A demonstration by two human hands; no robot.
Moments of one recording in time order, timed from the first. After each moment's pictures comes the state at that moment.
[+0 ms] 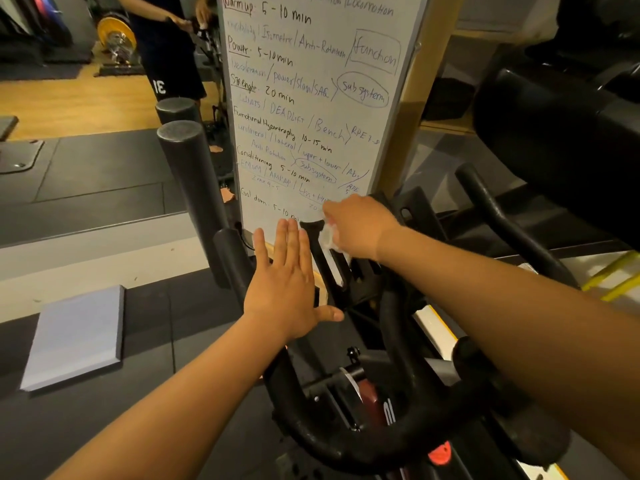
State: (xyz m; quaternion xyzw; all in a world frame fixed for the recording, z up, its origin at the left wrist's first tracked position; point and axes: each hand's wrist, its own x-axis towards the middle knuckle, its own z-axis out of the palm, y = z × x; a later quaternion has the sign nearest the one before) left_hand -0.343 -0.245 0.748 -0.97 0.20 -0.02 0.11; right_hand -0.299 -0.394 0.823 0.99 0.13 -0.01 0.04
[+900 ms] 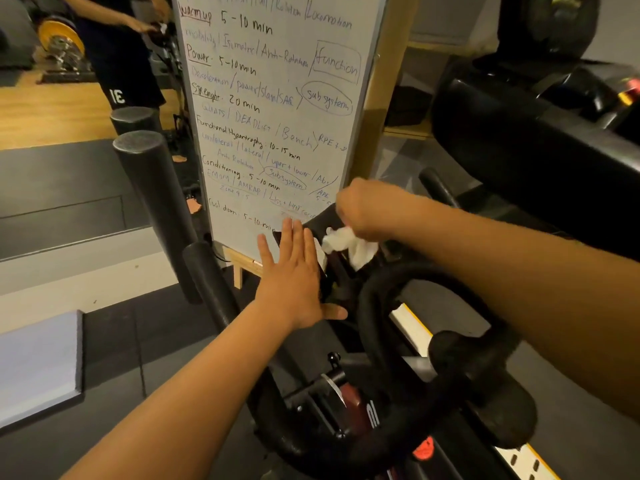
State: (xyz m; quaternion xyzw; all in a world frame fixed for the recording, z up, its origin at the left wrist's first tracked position) left_hand -0.326 -0.284 0.759 -0.96 0.26 0.03 0.03; right_hand -0.313 -0.421 0.881 0.98 0.08 -0.09 0.13
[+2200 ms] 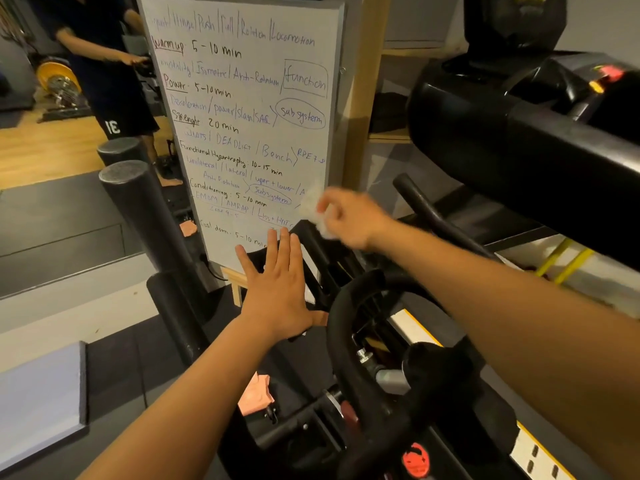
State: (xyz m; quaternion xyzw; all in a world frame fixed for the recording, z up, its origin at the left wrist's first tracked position) left_hand -0.321 -0.312 0.760 -0.97 0.26 -0.01 -0.01; right_hand -0.301 -0.487 0.836 0.96 0.02 0.03 -0.28
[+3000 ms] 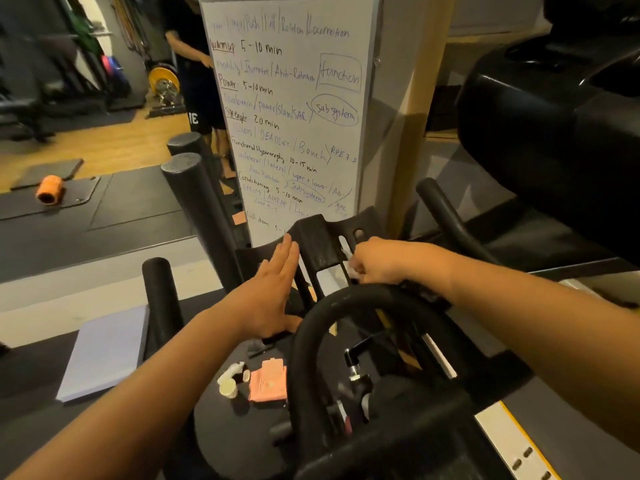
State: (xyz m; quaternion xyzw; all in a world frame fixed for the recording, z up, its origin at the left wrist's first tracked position) left_hand -0.325 -0.326 0.771 -0.95 0.24 0.14 -0.14; right_hand -0.285 -0.549 0.795 0.96 0.17 -0.23 -0.02
